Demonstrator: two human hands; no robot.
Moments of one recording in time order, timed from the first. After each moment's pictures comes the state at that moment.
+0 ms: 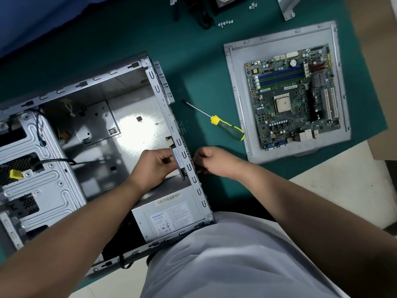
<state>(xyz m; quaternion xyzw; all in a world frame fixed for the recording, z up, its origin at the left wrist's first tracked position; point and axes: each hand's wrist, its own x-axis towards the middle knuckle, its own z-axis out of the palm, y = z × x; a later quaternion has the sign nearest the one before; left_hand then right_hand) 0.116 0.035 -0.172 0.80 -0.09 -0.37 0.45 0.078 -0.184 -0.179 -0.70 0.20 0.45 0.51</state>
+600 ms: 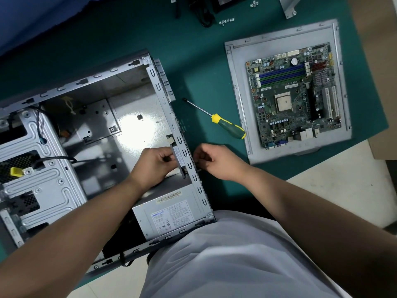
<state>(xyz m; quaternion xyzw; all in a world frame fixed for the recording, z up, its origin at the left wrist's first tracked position) 0.116 0.035 -0.172 0.80 -0.09 -0.37 0.46 0.065 -0.194 -0.179 -0.79 0.09 0.33 0.51</state>
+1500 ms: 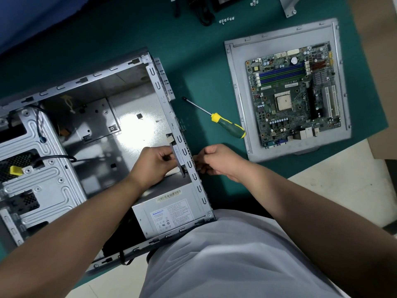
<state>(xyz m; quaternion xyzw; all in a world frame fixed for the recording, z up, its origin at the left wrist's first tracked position) 0.116 0.033 -0.166 0.79 -0.09 -0.37 0.48 0.076 -0.181 -0.166 -0.58 0.36 0.43 0.58</state>
